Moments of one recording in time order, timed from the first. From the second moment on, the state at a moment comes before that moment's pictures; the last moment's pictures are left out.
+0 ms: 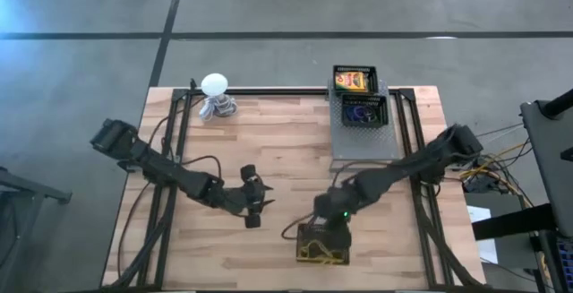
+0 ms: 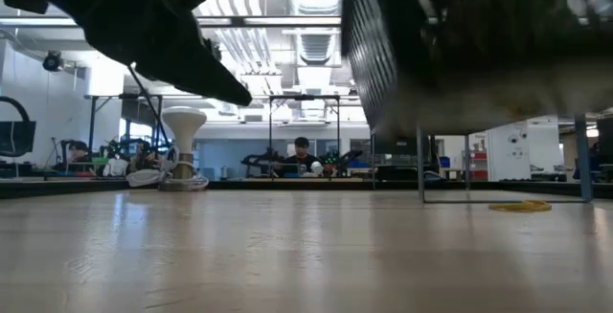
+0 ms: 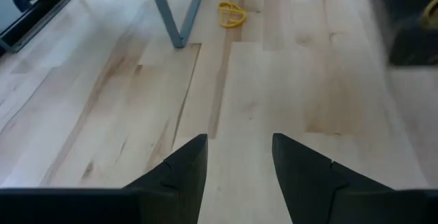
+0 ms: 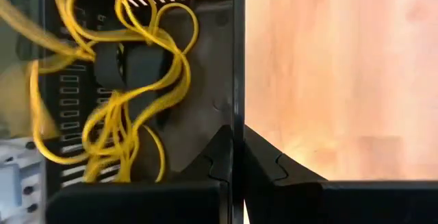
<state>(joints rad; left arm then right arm) -0.42 1.52 0.68 0.18 -0.51 -0.22 0.37 1.68 1.20 -0.63 -0.25 0.60</state>
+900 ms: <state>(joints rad) -0.43 1.52 0.66 0.20 -0.52 -0.22 0.35 1.81 1.16 -0.46 0.00 0.73</state>
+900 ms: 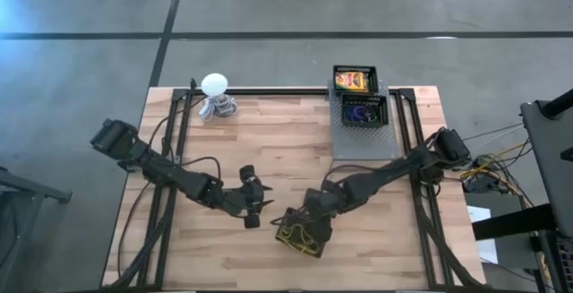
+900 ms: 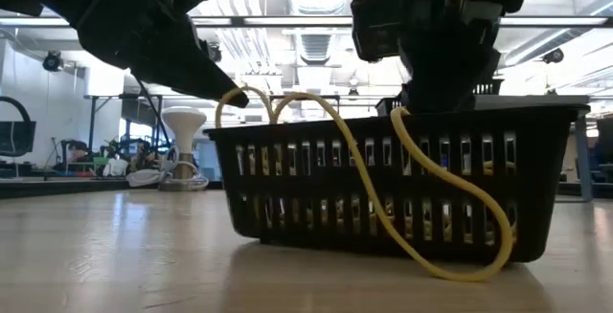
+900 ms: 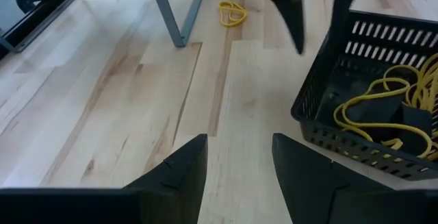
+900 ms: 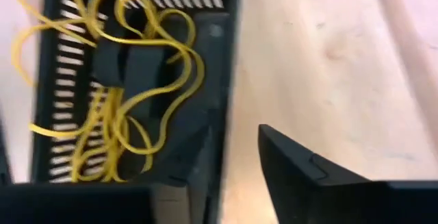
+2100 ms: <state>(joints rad) -0.43 1.52 0.65 0.23 -0.53 -0.24 0.50 2.00 1.38 -0.27 0.12 0.56</state>
